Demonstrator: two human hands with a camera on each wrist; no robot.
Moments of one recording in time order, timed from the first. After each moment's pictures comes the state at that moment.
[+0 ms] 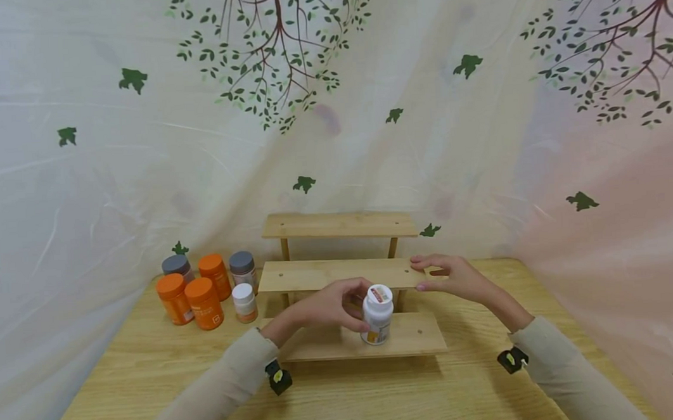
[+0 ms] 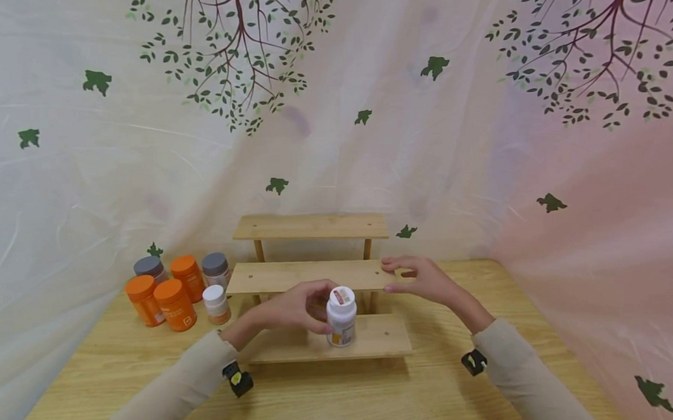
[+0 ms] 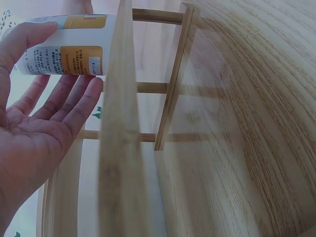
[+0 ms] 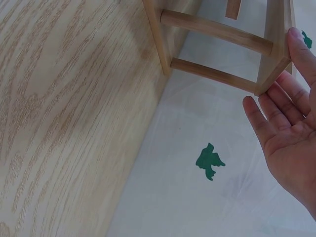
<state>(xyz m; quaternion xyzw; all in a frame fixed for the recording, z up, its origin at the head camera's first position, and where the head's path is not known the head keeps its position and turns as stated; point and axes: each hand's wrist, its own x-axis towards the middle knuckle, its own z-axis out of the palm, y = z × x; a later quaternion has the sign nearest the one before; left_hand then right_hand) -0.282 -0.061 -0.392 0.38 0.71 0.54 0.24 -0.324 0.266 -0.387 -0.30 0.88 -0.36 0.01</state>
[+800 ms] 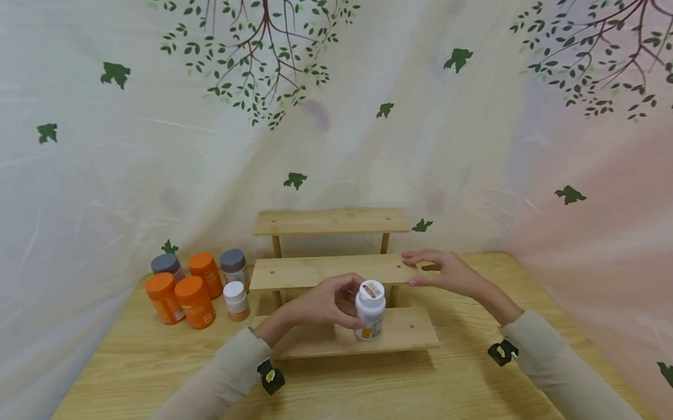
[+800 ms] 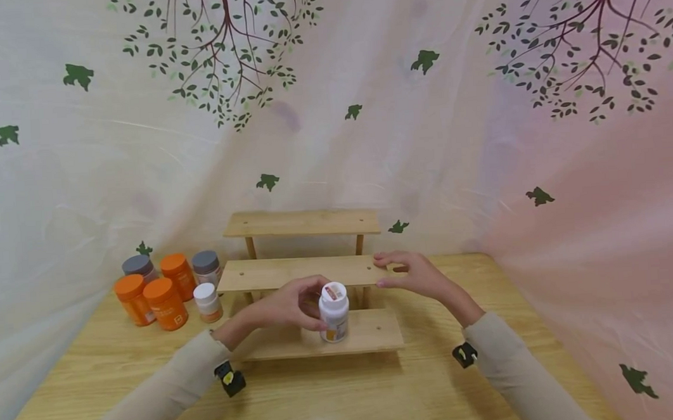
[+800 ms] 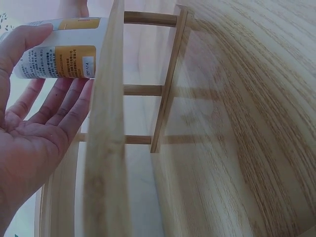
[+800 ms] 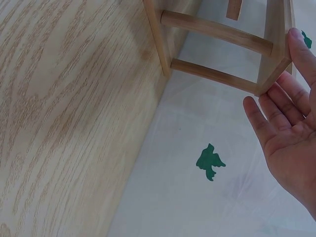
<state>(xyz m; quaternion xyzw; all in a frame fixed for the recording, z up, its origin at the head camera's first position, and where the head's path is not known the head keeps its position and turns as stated) -0.280 -0.058 -0.395 0.36 0.73 0.54 0.21 -0.323 0.265 -0.385 -0.30 0.87 -0.38 0.02</state>
